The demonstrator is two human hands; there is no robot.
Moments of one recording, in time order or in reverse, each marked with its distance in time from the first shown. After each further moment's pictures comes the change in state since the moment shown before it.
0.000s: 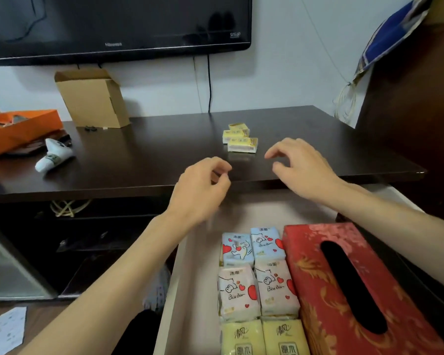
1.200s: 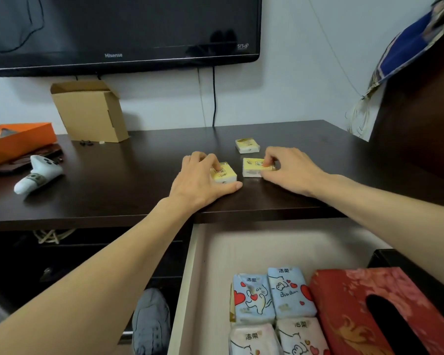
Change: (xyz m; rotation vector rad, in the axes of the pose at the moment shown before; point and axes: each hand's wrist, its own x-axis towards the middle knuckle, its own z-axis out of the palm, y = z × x) left_hand 0.111 -0.075 0.024 0.302 -0.071 -0.074; right_hand 0.102 0.026 0.047 -0.078 -0.128 0.040
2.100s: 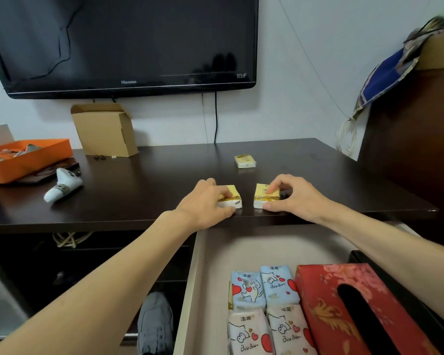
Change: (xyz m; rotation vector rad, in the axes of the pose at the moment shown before) left_hand -0.042 0.022 -0.030 0.082 -0.209 0.159; right_hand -0.064 0.001 -0.018 0.489 -0.047 0.085
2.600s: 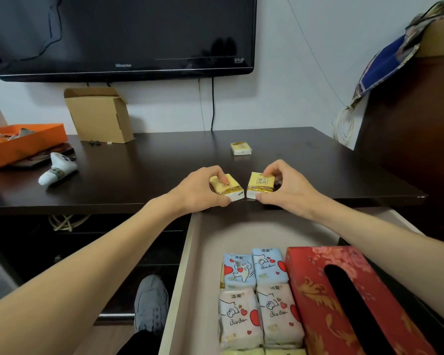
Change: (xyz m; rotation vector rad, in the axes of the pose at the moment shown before) left_hand -0.041 0.016 0.000 -0.350 -0.066 -0.069; right_hand -0.052 -0.009 0.013 -0.064 0.001 0.010
